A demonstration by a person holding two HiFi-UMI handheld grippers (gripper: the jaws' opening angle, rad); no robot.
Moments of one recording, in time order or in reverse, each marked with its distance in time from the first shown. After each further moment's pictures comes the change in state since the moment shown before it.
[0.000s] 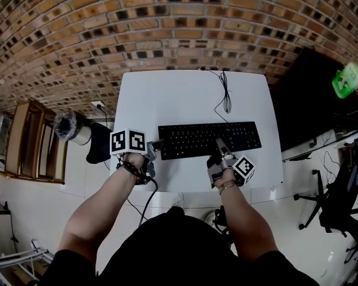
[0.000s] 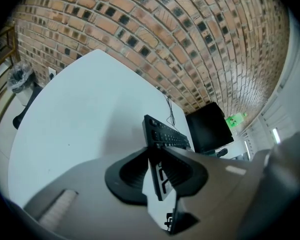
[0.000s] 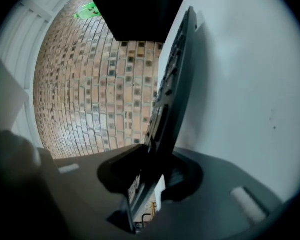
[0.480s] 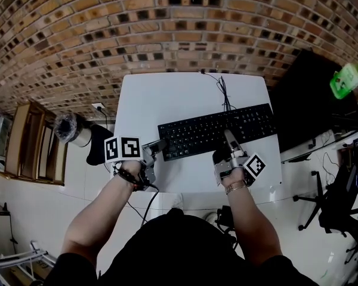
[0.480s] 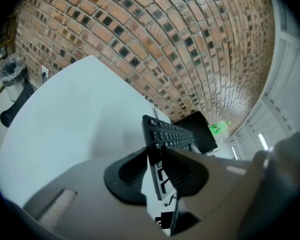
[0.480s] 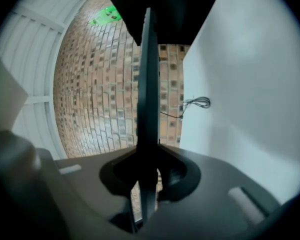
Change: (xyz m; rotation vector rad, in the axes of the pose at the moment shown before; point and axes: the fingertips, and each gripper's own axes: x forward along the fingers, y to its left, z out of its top) left arm -0.026 -0.037 0.004 -0.006 -0.096 -0.148; right arm -0.007 0.099 0.018 -0.023 -0.029 0.202
